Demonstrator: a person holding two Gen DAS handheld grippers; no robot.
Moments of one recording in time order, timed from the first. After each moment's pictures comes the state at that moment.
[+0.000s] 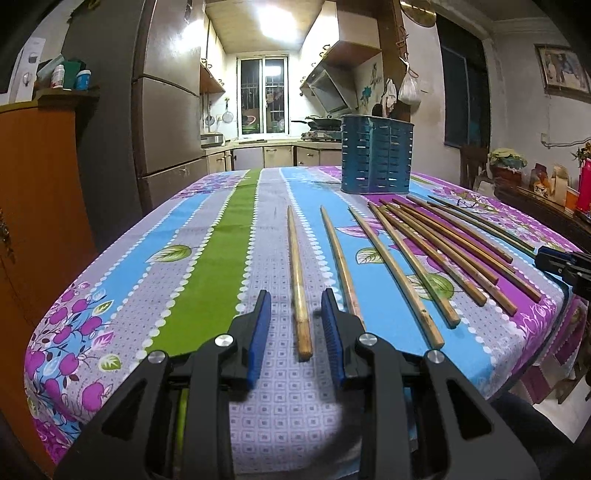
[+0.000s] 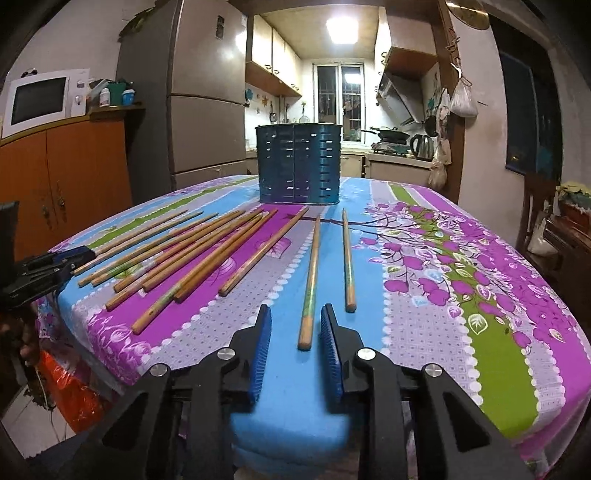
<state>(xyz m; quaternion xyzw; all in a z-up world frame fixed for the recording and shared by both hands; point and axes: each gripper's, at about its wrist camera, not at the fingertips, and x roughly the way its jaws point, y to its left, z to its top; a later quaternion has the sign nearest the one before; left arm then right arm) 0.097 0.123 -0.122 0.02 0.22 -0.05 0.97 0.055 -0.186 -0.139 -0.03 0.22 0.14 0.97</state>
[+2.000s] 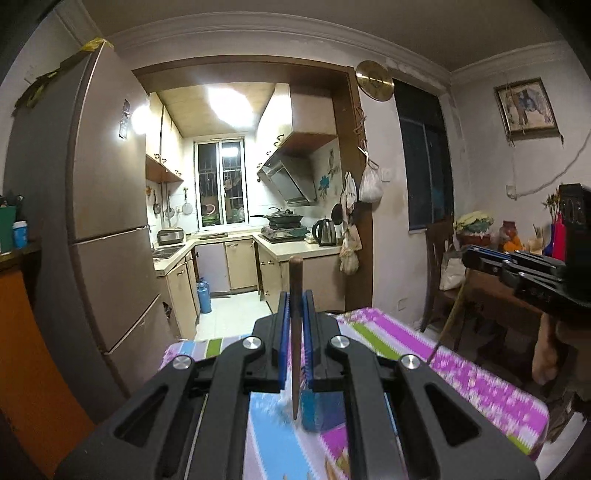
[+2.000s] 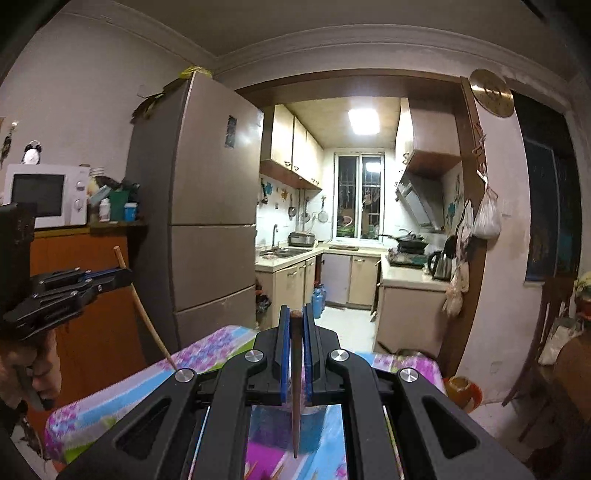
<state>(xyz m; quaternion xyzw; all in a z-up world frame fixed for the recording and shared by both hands) 0.225 0.049 0.172 0.05 0.08 -0.14 0.99 0.213 -0.200 0.181 -0.04 0.05 0.18 0.98</state>
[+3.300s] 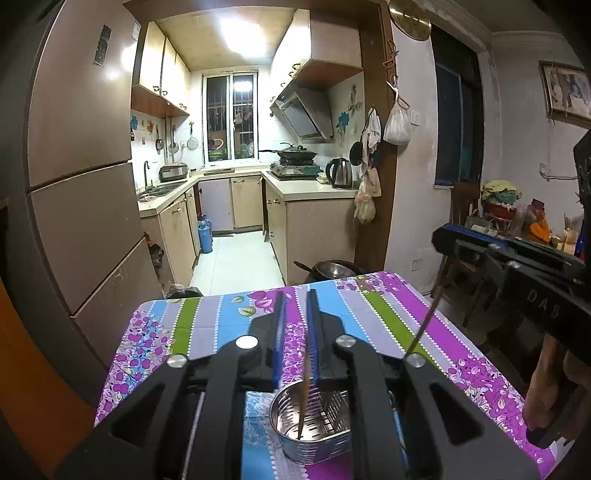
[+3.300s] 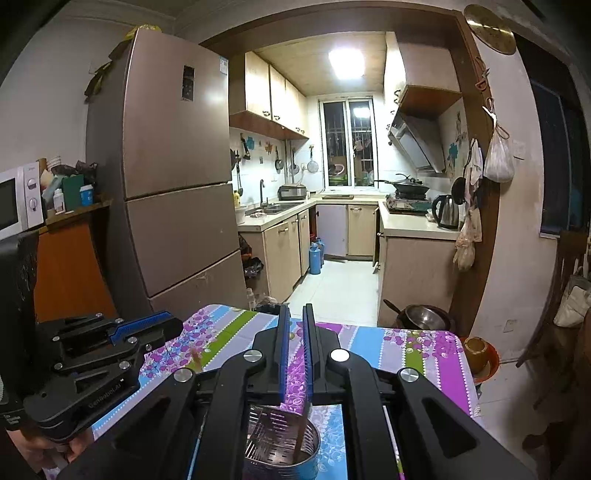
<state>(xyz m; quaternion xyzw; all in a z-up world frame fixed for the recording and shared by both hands) 0.389 0.000 0.123 0.03 0.21 -0.10 0.97 0.380 -0.177 0.145 0.00 0.16 0.17 0.97</state>
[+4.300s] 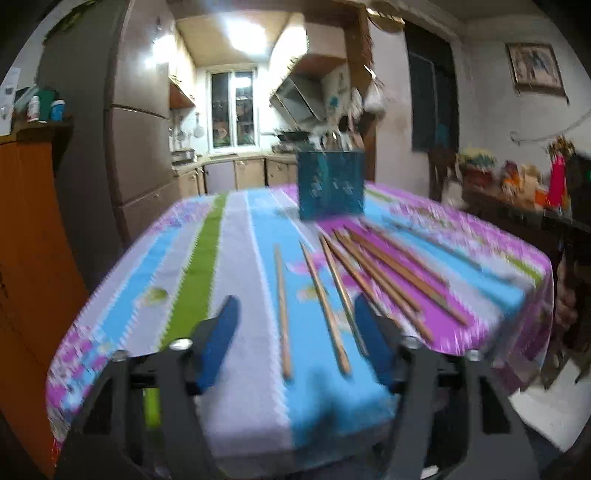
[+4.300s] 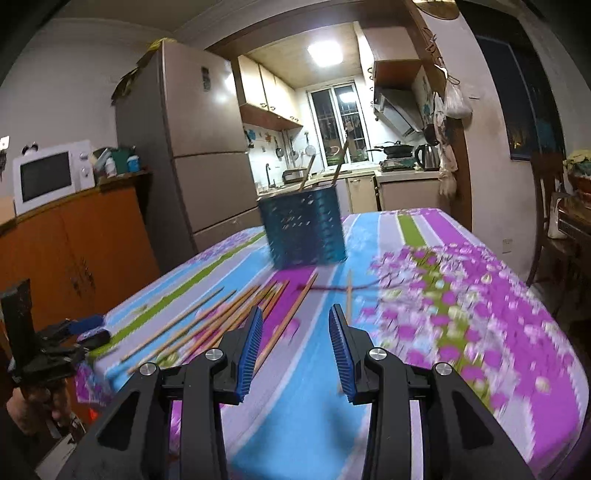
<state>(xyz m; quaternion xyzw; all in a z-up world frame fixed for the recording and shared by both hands) 0.064 0.108 -0.086 0.04 0.22 -0.12 0.97 0.056 -0.225 -0.083 0.07 0.18 0.19 0.96</state>
